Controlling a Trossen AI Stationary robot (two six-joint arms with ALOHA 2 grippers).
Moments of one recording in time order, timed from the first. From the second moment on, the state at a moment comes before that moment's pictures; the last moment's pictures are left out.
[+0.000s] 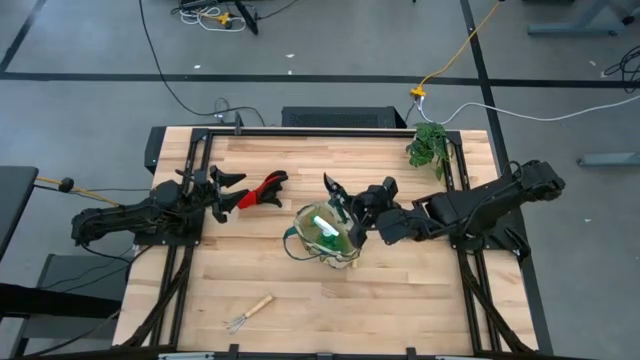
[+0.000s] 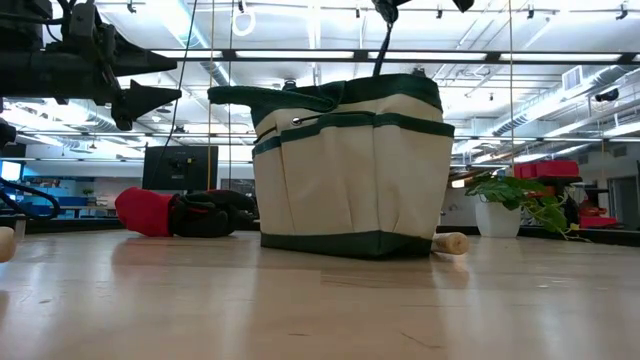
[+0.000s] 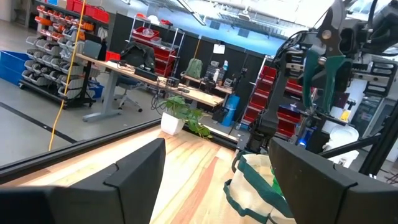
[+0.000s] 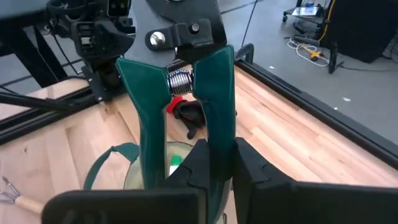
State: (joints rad) left arm 0.16 0.01 0.01 0.16 -0.20 -0.31; right arm 0.35 1.43 1.30 -0.50 0.77 0.56
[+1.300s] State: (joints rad) left arm 0.16 0.01 0.01 0.16 -0.21 -0.30; right arm 0.46 1.46 0.72 0.21 0.85 0.72
